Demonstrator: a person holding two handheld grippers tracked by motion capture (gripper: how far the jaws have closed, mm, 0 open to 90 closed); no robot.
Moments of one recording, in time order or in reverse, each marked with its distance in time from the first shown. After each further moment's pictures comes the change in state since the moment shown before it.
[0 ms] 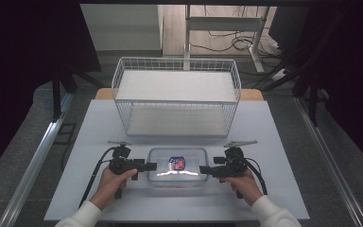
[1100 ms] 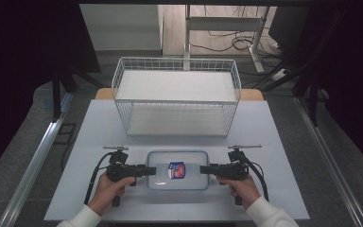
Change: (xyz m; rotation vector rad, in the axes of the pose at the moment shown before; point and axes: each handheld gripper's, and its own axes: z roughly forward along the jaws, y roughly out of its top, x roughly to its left) left arm -0.025 -0.017 -0.017 -0.032 -0.014 0.021; right arm 0.008 -0.009 -0.009 -0.019 0.098 0.202
